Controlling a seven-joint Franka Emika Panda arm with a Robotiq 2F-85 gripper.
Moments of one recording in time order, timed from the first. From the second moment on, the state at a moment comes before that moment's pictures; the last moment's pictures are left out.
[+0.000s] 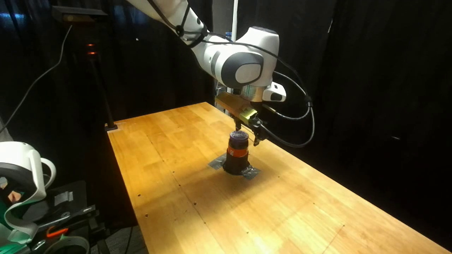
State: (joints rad) arm 0.07 0.58 0.03 -1.69 0.15 2.37 -0.14
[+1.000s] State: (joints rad) arm 0.03 0.66 0.10 -1.57 0.17 2.21 -0.13
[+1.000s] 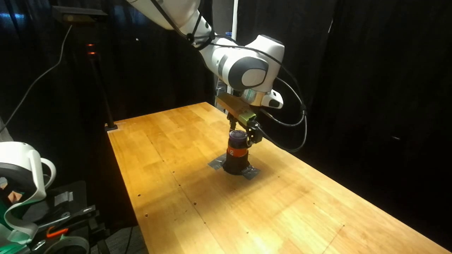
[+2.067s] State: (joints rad) arm 0.03 0.69 0.10 -1.57 0.18 2.26 -0.07
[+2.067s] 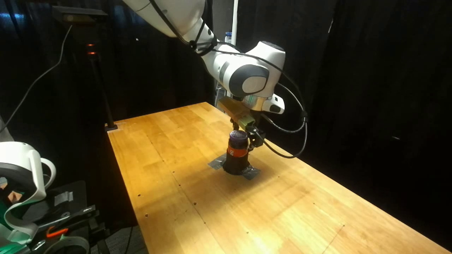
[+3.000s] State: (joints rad) arm 0.03 0.67 0.09 -1.65 0.18 2.45 -0.03
